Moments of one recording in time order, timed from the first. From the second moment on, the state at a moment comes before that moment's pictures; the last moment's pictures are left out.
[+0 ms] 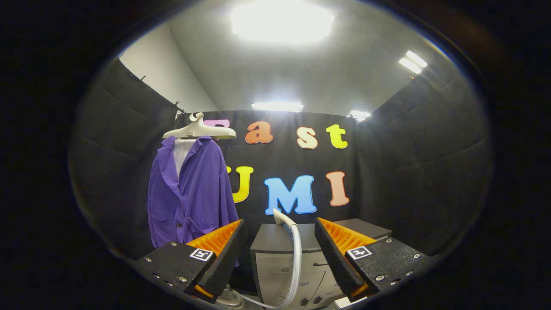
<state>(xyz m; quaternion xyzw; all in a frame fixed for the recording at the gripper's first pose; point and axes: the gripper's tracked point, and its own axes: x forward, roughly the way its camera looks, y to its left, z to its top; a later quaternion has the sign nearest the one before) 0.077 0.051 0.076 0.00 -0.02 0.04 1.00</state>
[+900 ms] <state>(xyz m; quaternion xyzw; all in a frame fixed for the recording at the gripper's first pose) 0.333 0.016 0.032 0.08 0.08 0.17 0.98</state>
